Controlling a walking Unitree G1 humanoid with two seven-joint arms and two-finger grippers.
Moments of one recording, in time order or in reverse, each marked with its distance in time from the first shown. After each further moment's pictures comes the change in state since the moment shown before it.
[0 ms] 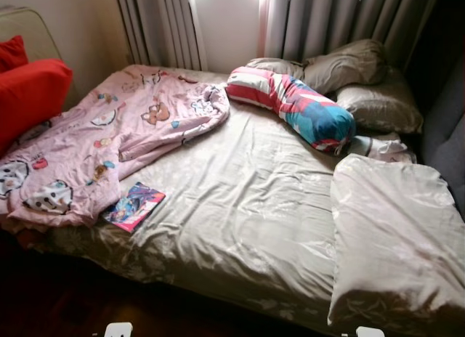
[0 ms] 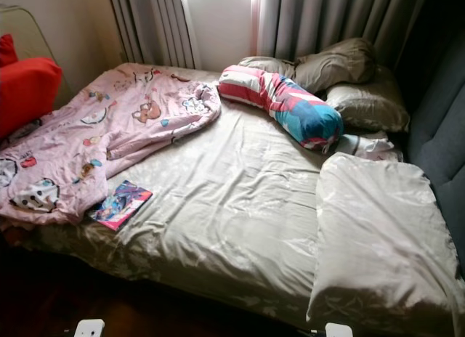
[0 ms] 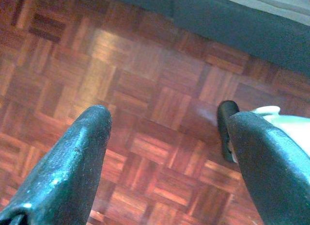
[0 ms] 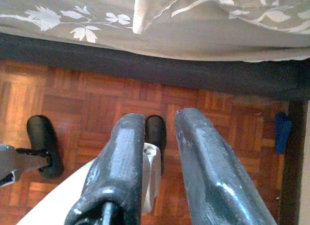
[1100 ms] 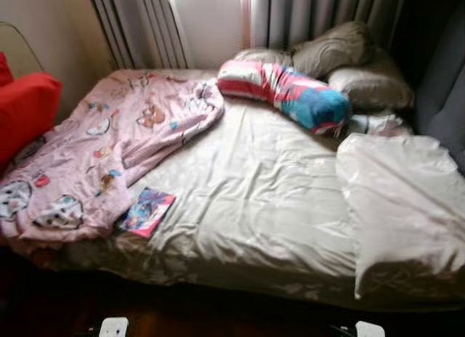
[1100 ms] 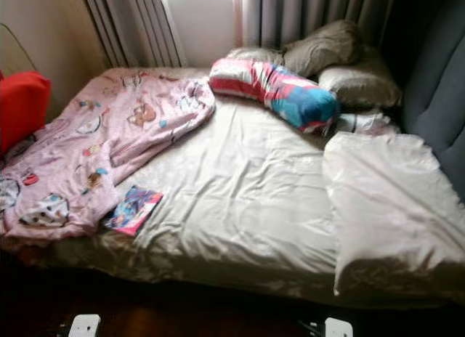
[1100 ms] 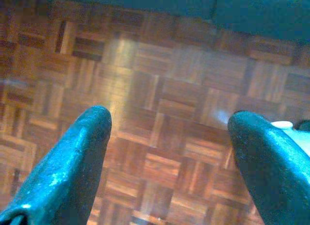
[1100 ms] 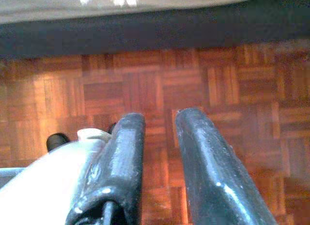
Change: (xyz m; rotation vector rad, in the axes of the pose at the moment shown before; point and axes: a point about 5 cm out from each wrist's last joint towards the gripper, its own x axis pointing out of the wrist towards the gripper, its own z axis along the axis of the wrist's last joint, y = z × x) left arm 0.001 -0.004 0.004 -0.001 -0.009 -0.023; right arm 0.000 -0.005 0.004 0.070 -0.013 -0.049
